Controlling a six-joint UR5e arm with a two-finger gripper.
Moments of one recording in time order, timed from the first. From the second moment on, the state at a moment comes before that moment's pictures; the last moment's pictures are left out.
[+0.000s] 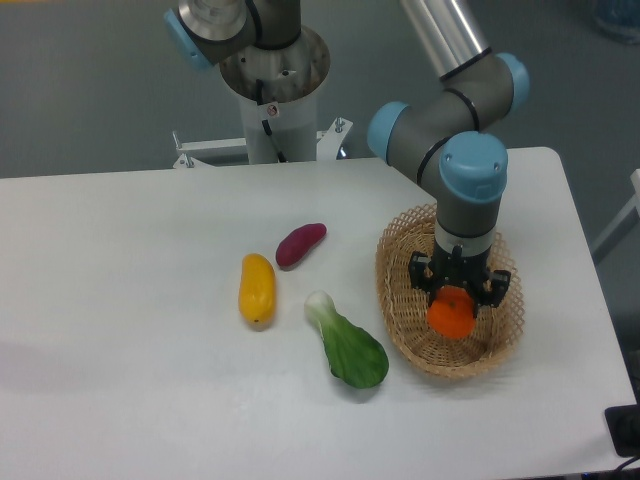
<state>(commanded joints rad) 2.63 -2.03 -1.71 -0.78 1.53 0.97</state>
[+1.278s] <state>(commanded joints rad) 2.63 -1.99 -1.68 -0.78 1.54 0.98</state>
